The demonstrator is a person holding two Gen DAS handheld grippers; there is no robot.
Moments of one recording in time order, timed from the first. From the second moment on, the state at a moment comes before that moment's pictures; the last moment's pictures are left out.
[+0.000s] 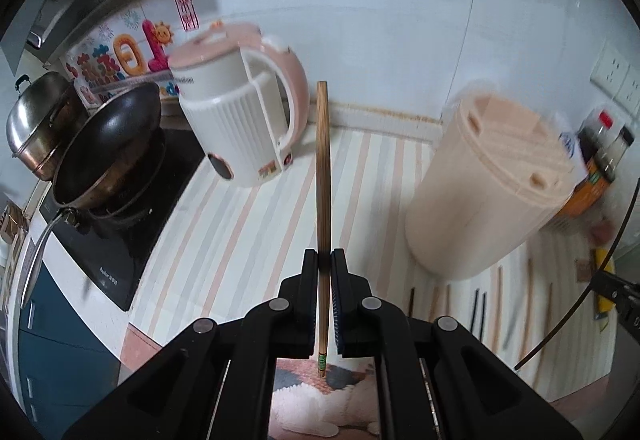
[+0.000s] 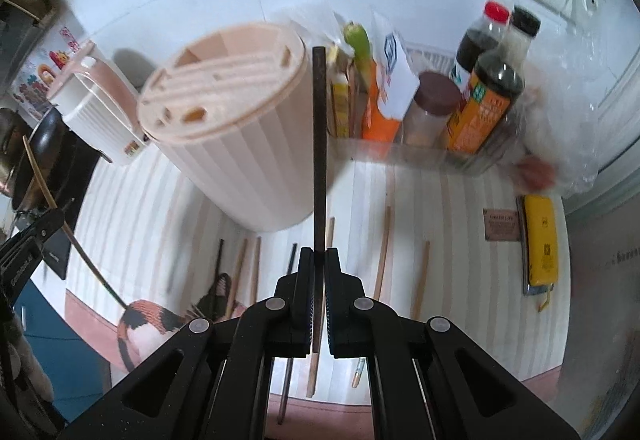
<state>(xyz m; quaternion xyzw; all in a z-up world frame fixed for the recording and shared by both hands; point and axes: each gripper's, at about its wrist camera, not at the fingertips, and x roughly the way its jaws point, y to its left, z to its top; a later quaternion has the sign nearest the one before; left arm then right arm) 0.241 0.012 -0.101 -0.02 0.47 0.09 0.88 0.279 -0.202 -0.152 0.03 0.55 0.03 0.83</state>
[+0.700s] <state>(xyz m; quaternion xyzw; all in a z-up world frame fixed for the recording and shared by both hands) 0.304 -0.013 0.074 -0.14 0.36 -0.01 0.92 0.355 -0.212 0.031 0.07 0.42 0.07 0.90</state>
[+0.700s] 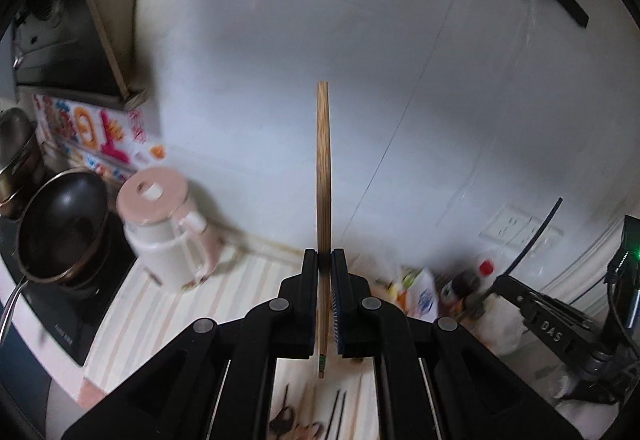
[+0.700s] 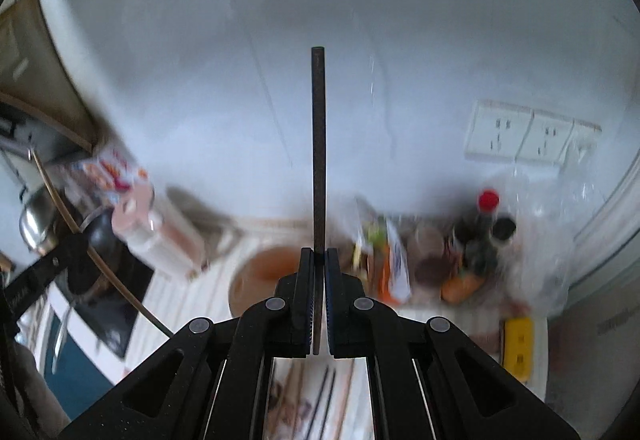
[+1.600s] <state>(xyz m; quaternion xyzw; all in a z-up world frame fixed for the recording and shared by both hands) 0.430 -0.062 -0.040 -0.11 0.48 -0.04 0.87 0.454 -0.199 -0.052 0.10 0.48 0.07 0.87</state>
